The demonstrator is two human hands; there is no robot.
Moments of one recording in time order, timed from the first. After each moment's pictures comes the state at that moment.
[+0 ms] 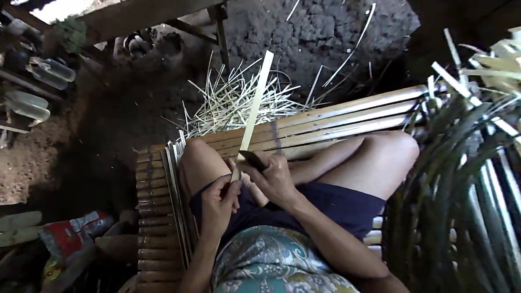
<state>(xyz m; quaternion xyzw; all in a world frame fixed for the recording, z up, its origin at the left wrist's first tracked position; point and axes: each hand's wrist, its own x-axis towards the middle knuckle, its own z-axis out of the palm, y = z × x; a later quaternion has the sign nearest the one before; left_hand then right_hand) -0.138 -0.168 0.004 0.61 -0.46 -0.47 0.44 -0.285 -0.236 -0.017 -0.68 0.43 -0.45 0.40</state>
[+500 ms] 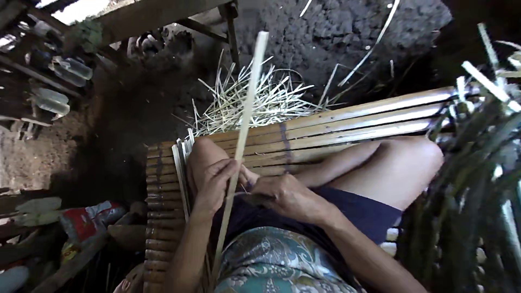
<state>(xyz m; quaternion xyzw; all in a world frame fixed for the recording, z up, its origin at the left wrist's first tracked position) -0.120 -0.212 0.016 0.58 -0.34 -0.60 0.43 -0.324 -0.229 -0.014 -0.82 0.26 -0.27 0.42</state>
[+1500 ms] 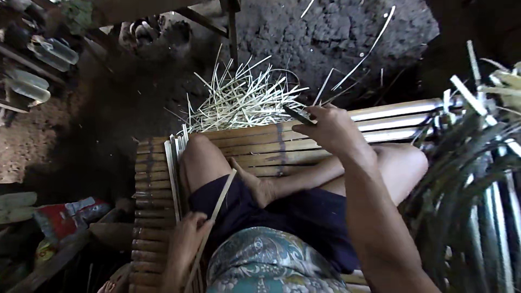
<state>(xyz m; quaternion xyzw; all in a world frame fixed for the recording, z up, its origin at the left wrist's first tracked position) -0.071 -0.110 0.007 0.76 -0.48 -0.44 -0.07 -0.380 -0.345 0.000 -0.68 0.66 -0.06 0.33</state>
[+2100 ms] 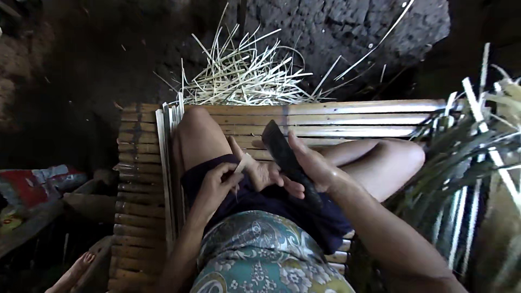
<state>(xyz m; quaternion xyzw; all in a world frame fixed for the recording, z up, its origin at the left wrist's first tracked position) -0.119 -0.157 -0.032 0.62 -0.38 -0.60 0.32 -0.344 -0.258 -0.012 -0.26 0.34 -0.08 0.90</state>
